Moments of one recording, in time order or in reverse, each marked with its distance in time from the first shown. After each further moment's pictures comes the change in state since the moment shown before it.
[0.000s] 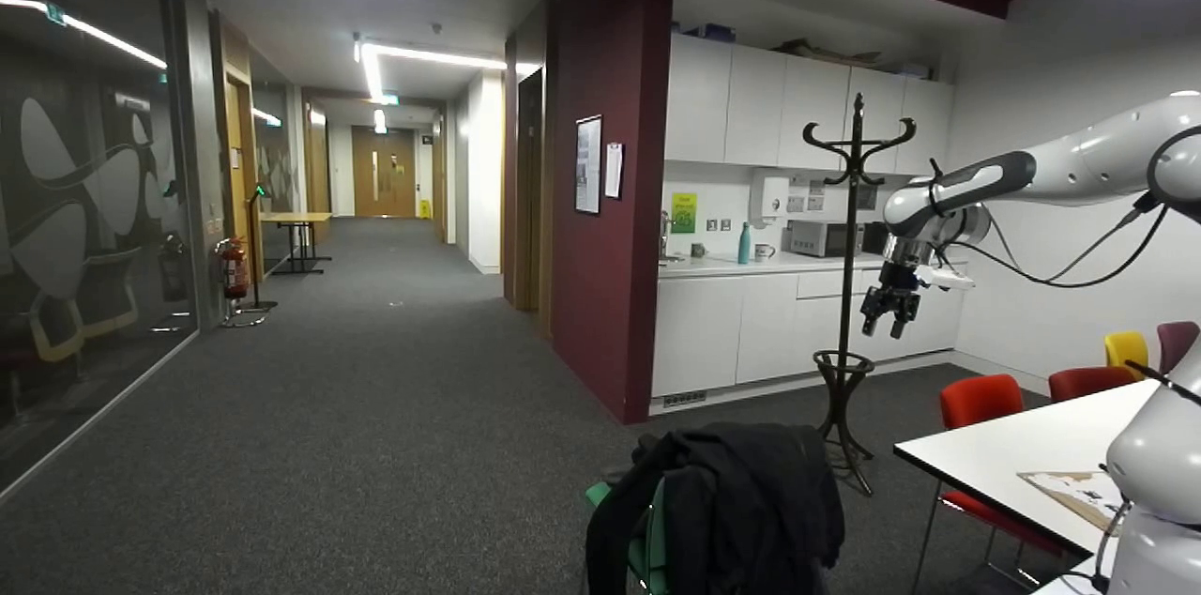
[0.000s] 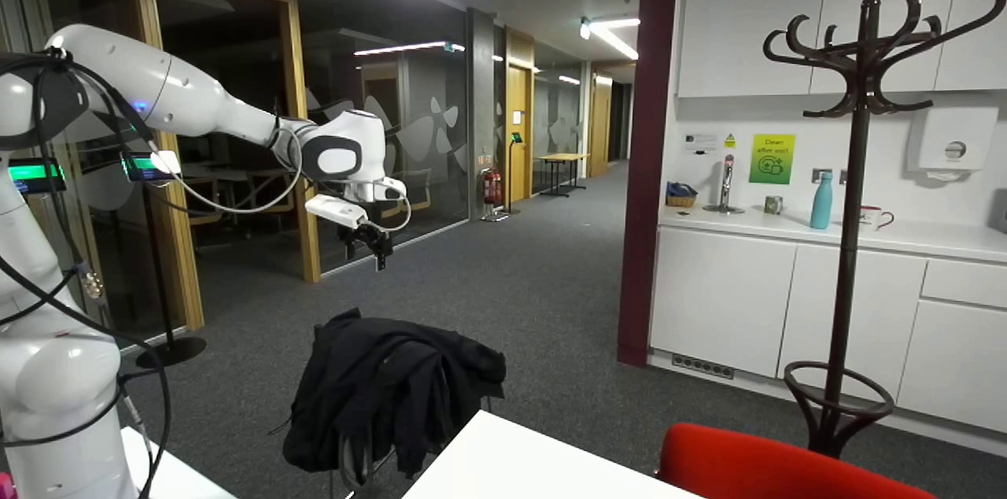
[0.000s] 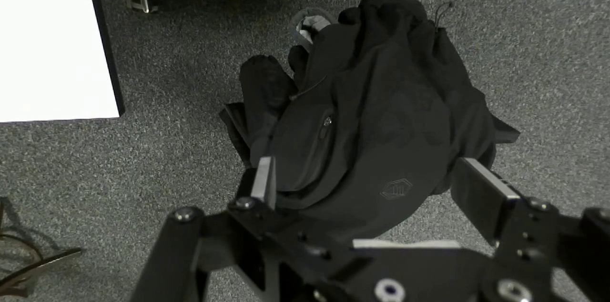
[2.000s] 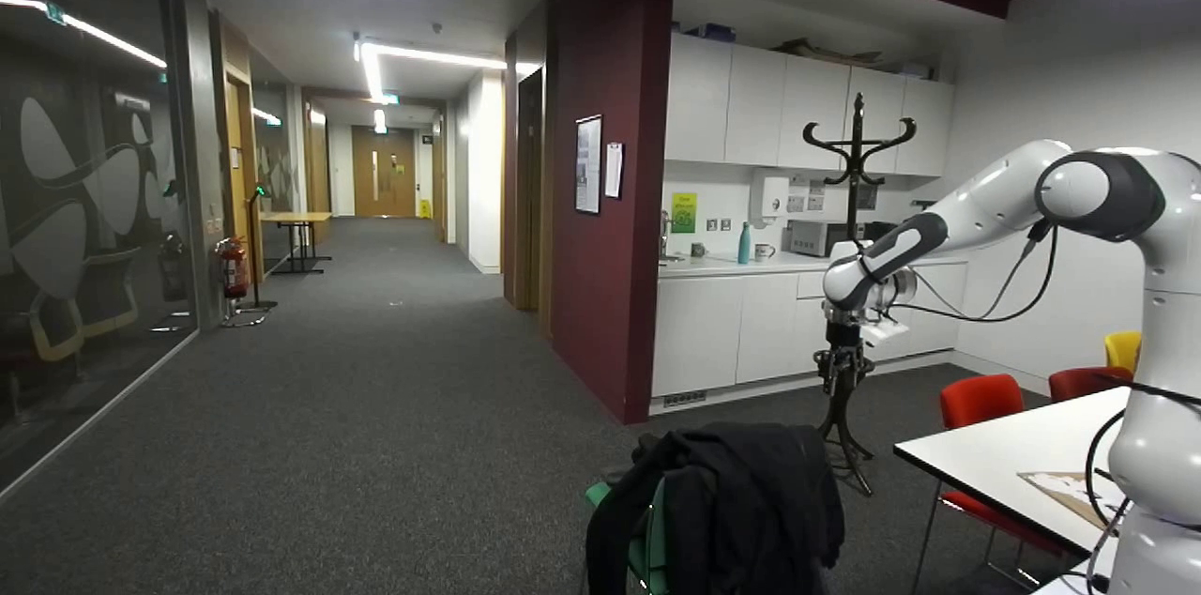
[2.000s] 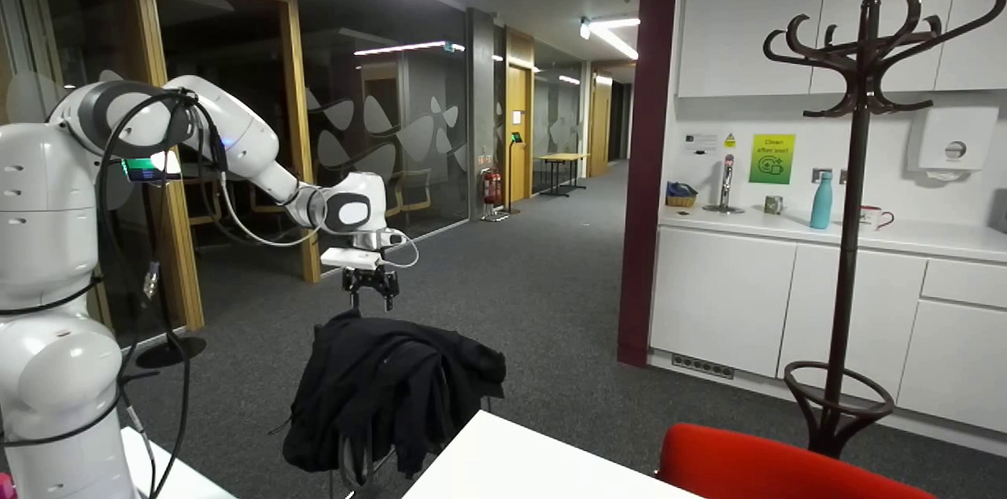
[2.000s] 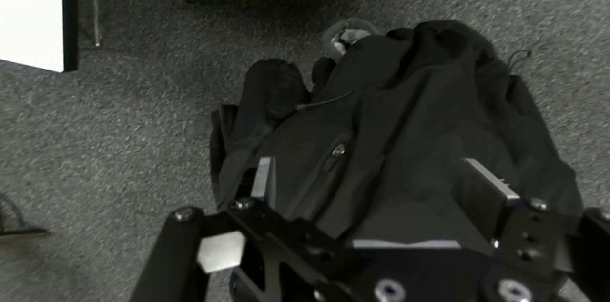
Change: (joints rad) arm 0.016 0.338 0.144 0.037 -0.147 0.245 0.003
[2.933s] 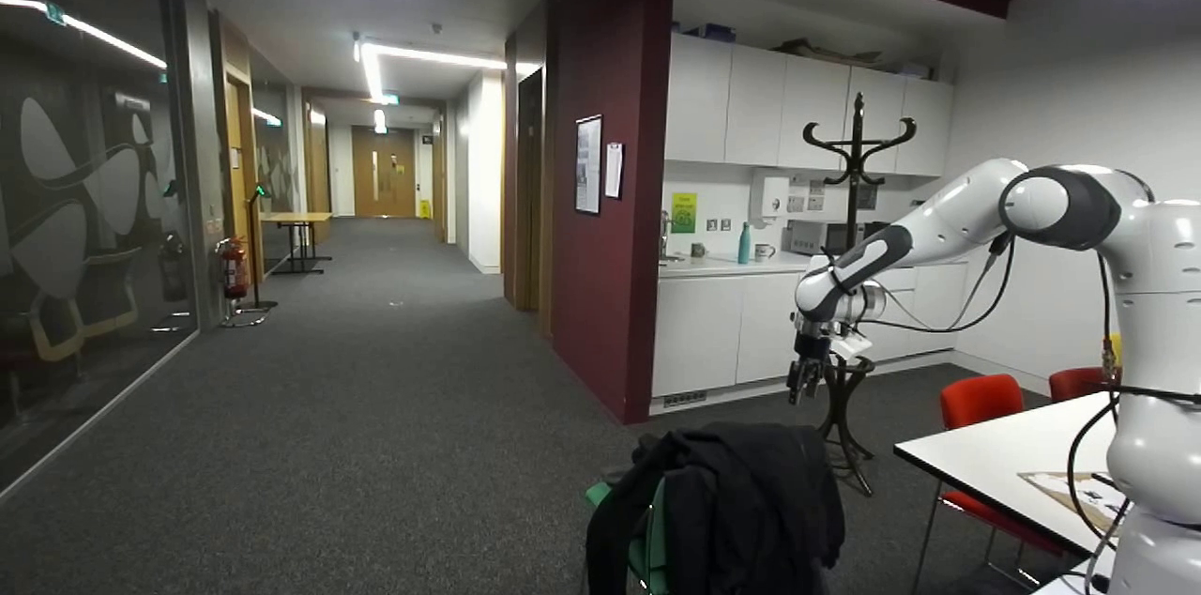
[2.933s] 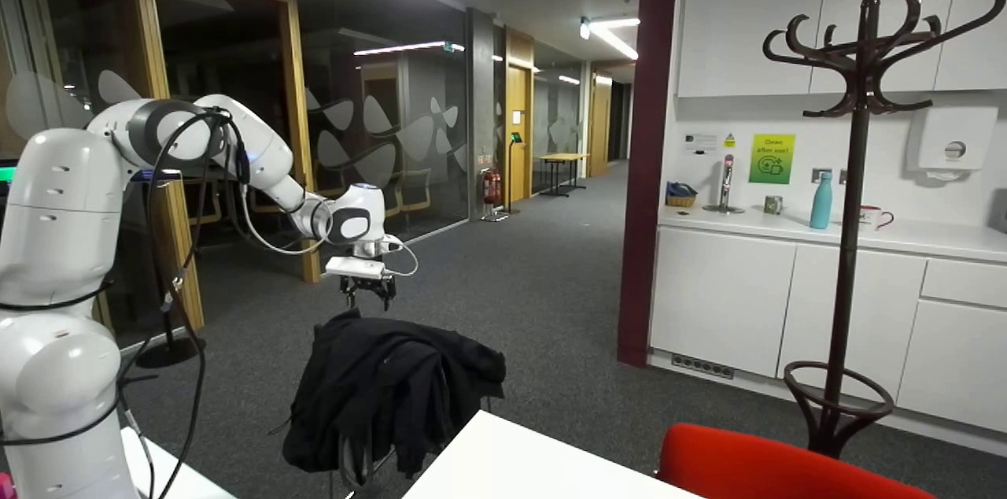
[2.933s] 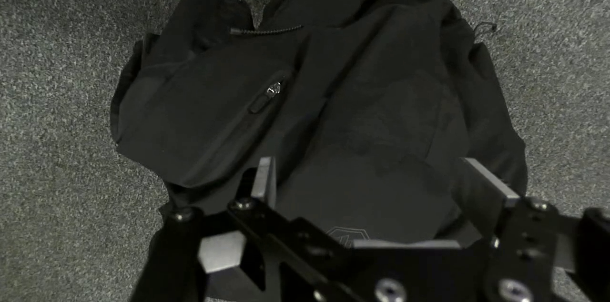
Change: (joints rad) arm -0.014 0.145 0.101 0.091 0.125 0.089 -0.154
